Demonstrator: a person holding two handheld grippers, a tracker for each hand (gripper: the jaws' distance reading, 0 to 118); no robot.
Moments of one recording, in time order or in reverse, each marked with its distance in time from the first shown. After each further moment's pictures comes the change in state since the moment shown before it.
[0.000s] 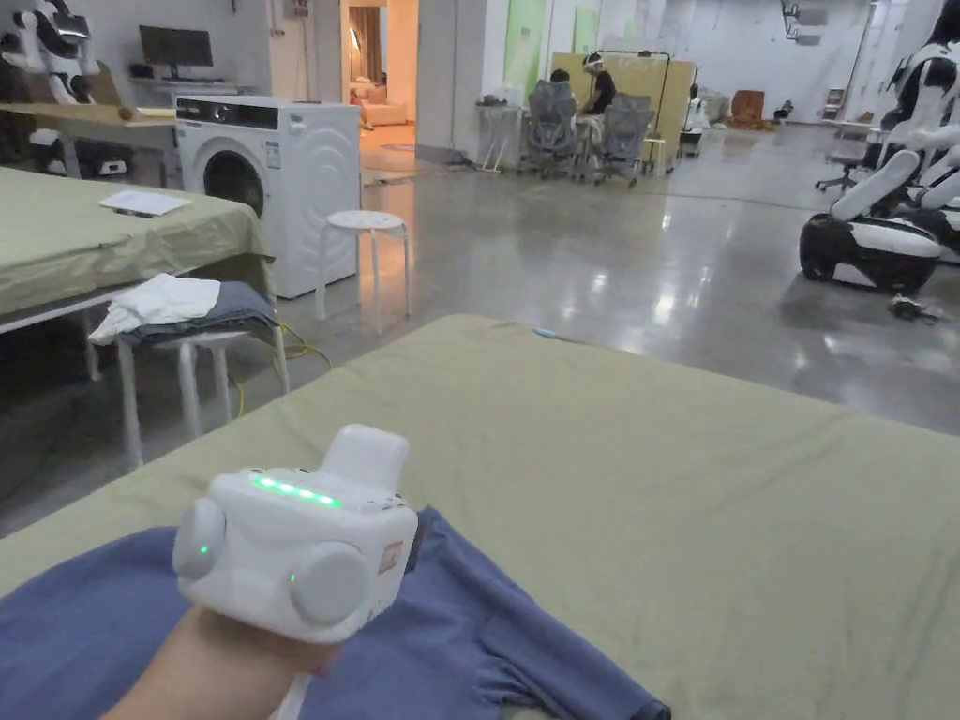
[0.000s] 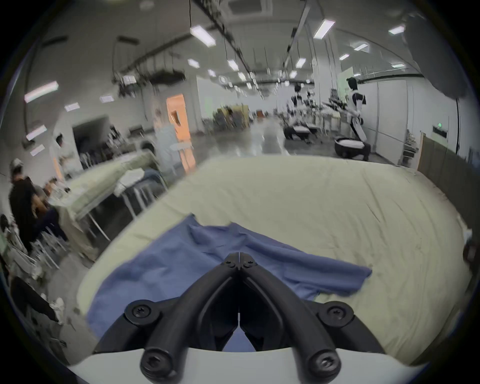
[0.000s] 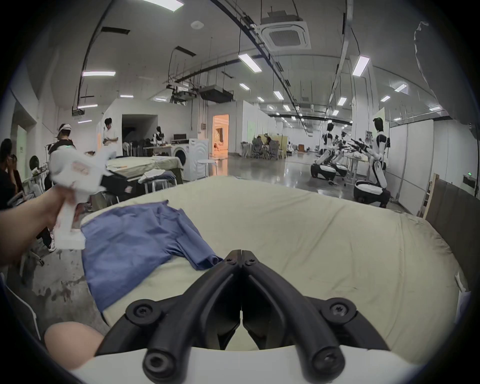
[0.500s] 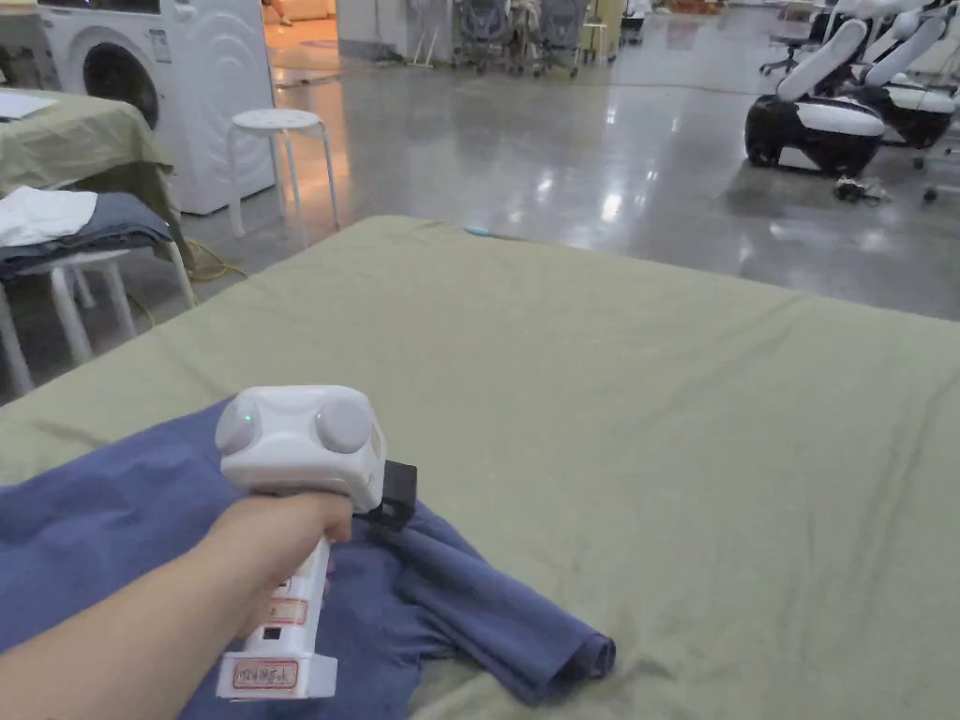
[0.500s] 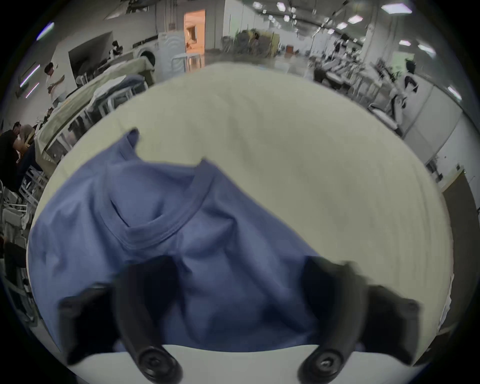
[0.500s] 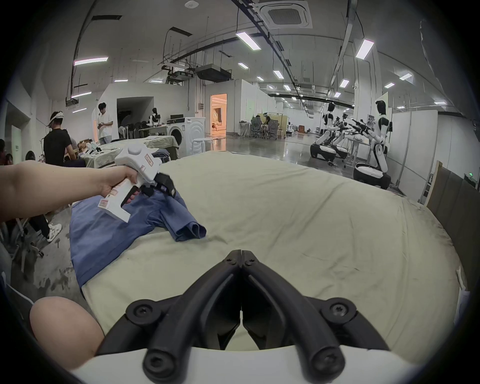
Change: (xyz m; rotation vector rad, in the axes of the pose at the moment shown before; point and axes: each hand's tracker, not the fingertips) left arm 0.012 -0.003 -0.207 -0.472 0.051 0.203; right arm 0.029 -0.035 -0.021 -0.120 0.001 0.000
